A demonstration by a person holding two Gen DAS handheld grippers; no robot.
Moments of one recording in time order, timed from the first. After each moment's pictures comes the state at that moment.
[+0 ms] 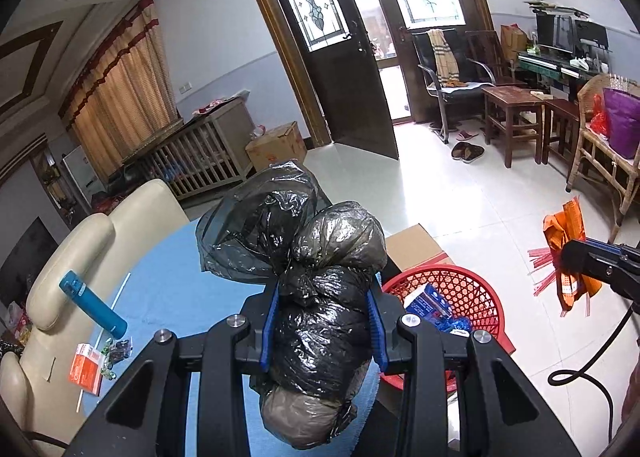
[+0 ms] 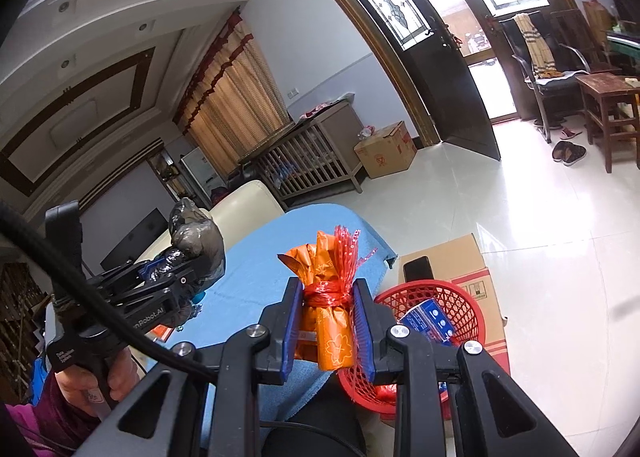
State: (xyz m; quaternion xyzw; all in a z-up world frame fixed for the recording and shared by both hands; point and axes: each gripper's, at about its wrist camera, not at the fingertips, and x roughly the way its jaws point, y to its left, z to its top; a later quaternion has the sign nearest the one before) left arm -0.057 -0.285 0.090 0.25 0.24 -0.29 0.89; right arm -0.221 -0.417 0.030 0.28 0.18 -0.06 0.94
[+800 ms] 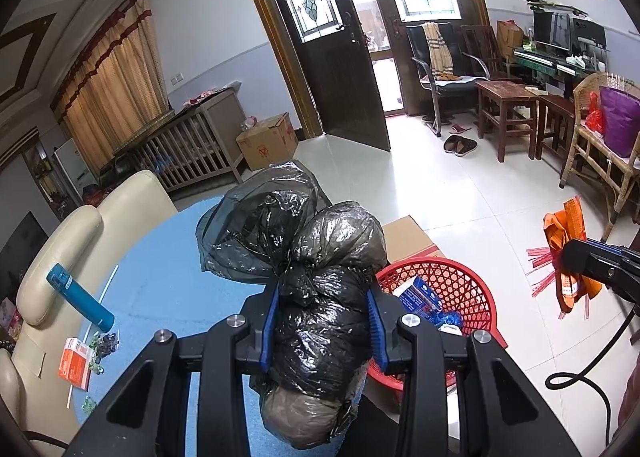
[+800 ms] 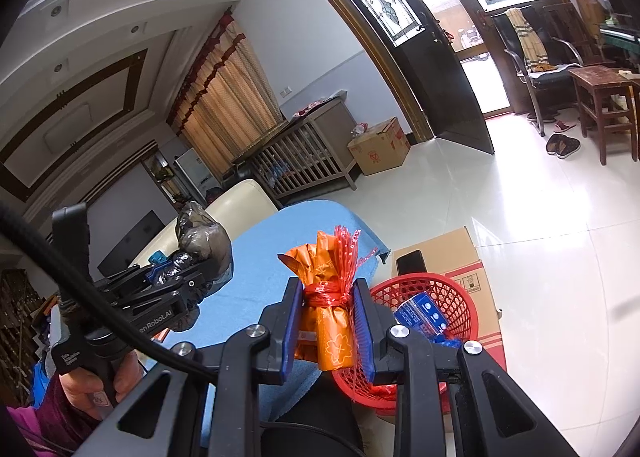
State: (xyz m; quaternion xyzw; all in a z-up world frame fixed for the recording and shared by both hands) left arm -0.044 -0.285 0.085 0.25 0.26 -0.30 0.88; right arm -0.226 -0.419 0.034 0.29 0.19 -0.07 0.94
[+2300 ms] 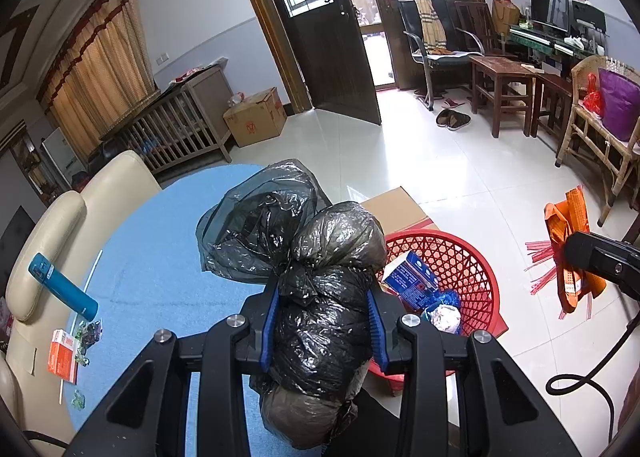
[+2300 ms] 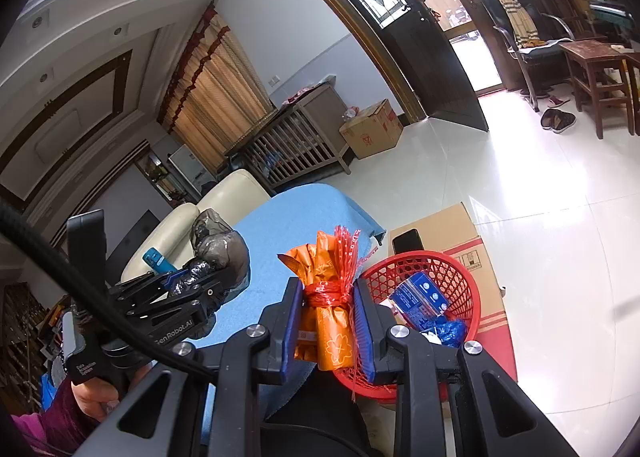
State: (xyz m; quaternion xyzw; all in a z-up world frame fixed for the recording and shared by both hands) left arm -0.015 -0.308 0.052 0.27 0.31 -0.31 0.86; right arm -0.211 -0.423 0.021 0.32 0.21 -0.07 0.92
